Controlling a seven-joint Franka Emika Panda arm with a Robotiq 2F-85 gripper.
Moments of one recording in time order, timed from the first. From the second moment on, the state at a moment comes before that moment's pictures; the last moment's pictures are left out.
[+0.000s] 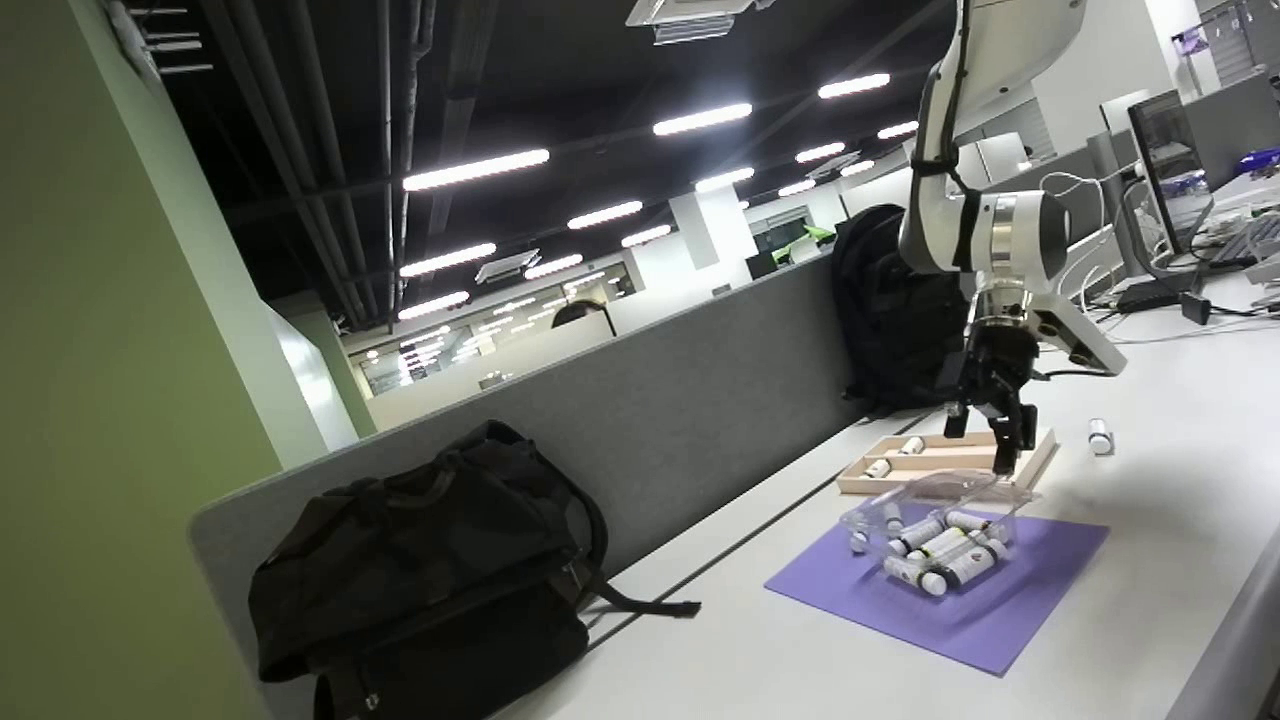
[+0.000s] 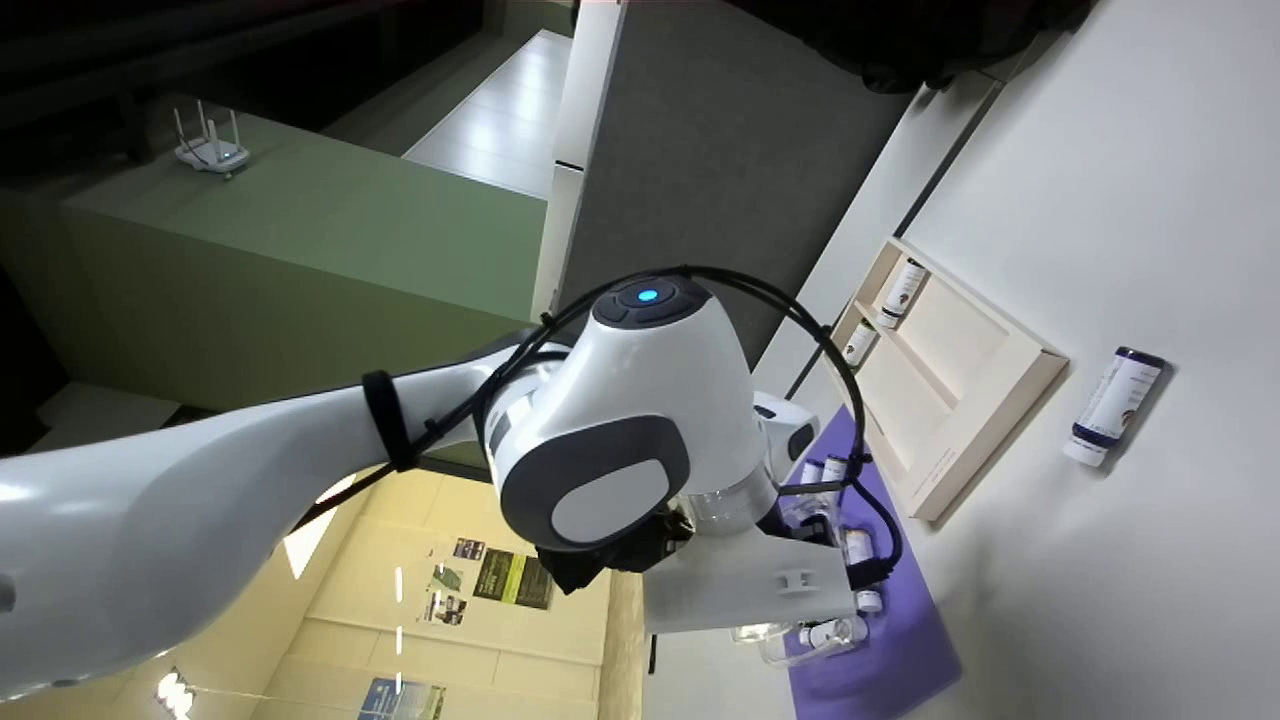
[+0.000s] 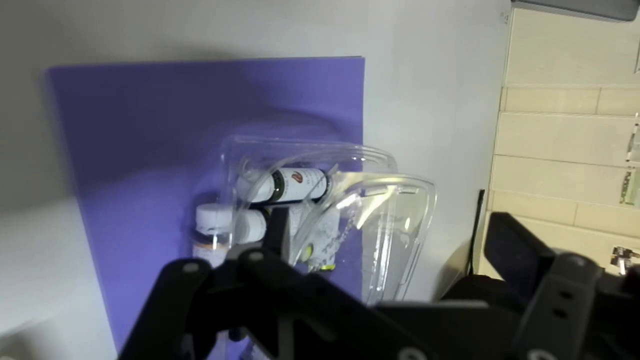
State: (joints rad) arm -0.21 0.40 -0.09 -2.30 1.02 1.98 -1.09
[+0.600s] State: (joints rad) arm -0.23 0.38 -0.11 -2.30 1.11 1.87 -1.20
